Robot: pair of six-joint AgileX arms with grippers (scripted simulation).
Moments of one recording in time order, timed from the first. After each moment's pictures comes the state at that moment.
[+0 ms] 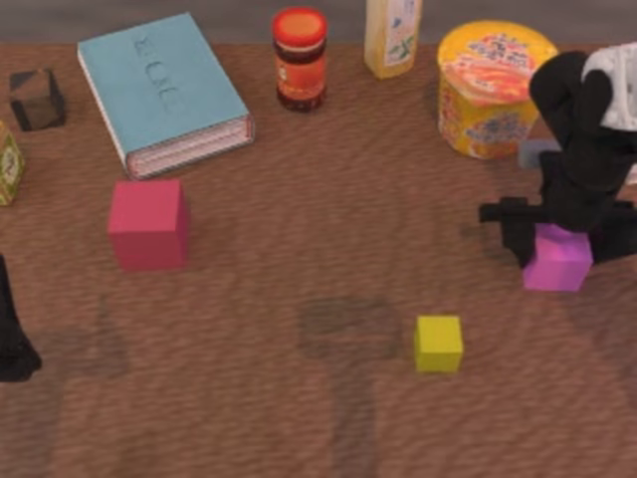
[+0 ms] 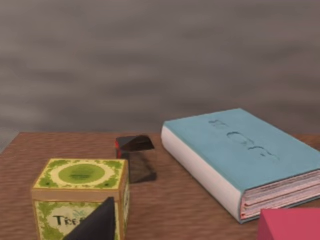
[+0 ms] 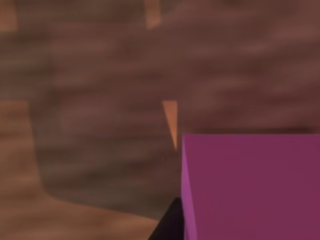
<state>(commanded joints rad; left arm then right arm) 0.00 0.00 0.00 0.00 0.00 0.00 0.22 2.21 1.48 -0.84 0.00 0.31</state>
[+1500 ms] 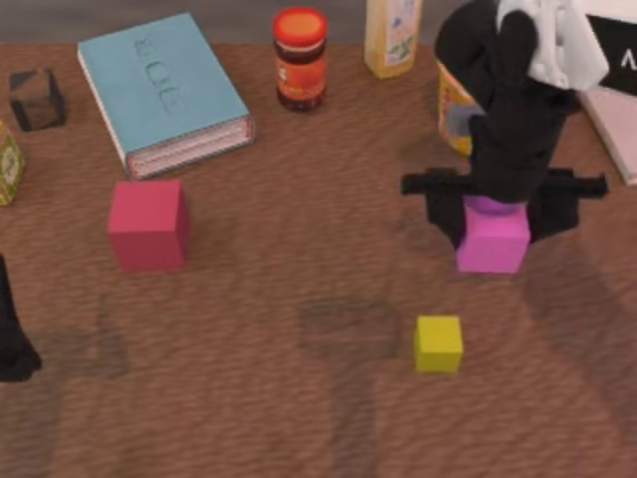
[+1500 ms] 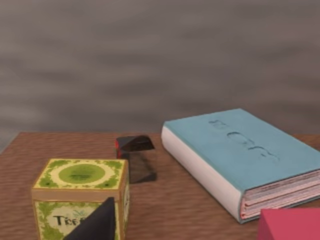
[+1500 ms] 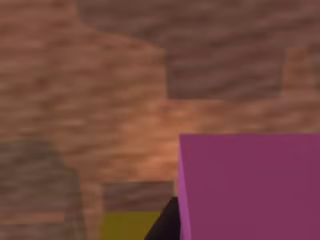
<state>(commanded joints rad) 0.00 0.00 0.00 0.00 0.00 0.00 0.44 2.11 1.68 -1.13 0.01 0.49</state>
